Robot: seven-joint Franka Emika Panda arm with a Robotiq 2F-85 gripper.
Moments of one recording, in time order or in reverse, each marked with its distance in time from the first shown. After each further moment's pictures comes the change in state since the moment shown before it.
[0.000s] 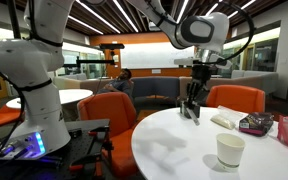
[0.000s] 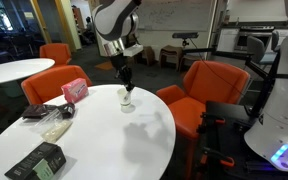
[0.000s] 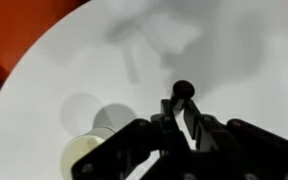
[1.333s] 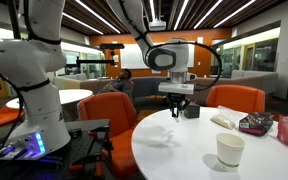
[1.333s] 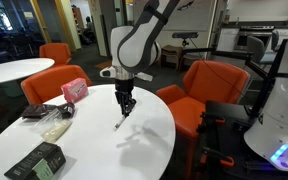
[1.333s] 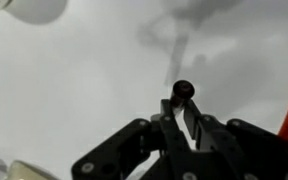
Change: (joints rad) arm -0.136 -0.083 0.271 -0.438 0.087 0.645 -0.948
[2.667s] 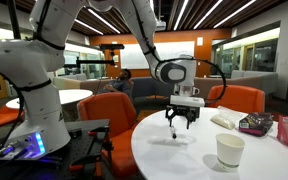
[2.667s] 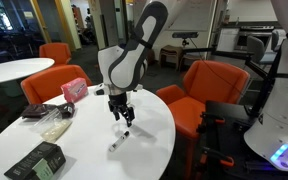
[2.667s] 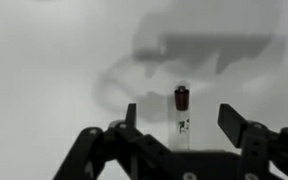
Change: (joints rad) arm 0.100 0.225 -0.088 0.199 -0.179 -0.078 -0.034
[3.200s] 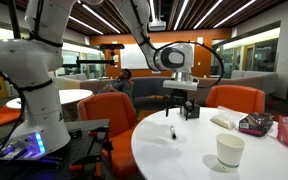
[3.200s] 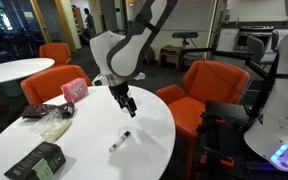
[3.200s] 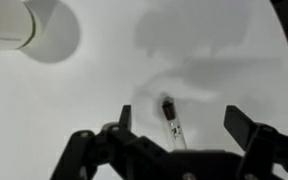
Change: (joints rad) arm 0.083 -0.139 -0.060 -0.025 -0.114 -0.190 0.328
